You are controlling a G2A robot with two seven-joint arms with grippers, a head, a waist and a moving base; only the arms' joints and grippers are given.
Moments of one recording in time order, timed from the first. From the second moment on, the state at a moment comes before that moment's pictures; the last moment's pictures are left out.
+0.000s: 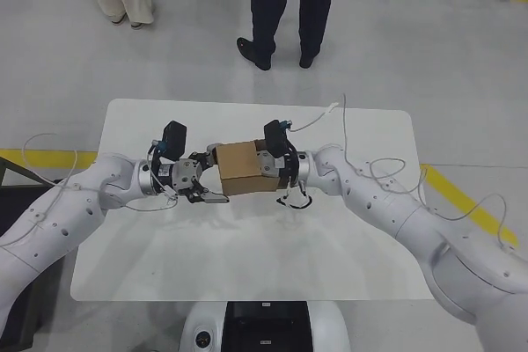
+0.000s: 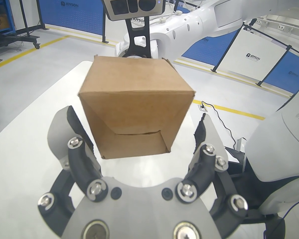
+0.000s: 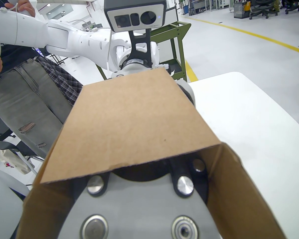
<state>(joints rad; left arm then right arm) 0.76 -0.59 -0.59 -1.46 0.69 -1.01 0.31 -0.43 -1.38 0.20 -0.87 -0.65 -1.01 -0.45</state>
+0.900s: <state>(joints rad) 0.81 -0.62 -0.68 -1.46 0.65 -1.01 0.21 -0.44 -1.42 0.25 -0.84 -0.69 -1.01 -0.41</state>
